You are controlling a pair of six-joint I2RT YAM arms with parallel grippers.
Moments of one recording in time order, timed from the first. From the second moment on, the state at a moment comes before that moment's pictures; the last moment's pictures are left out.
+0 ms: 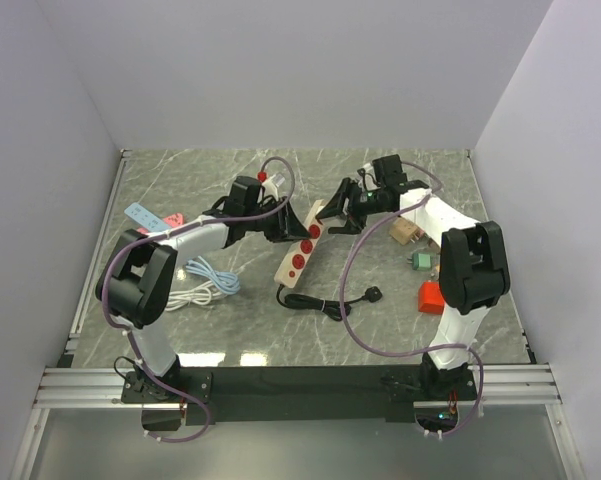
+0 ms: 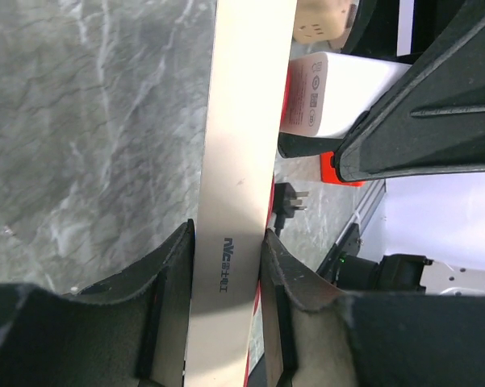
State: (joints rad) left arm -0.47 1.78 1.11 0.03 0.59 -0.70; right arm 0.24 1.83 1.33 -0.43 -0.78 0.79
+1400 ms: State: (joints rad) left arm 0.21 1.82 1.47 -0.49 0.19 -0.65; right arm -0.05 1.70 1.36 -0.84 -0.13 0.67
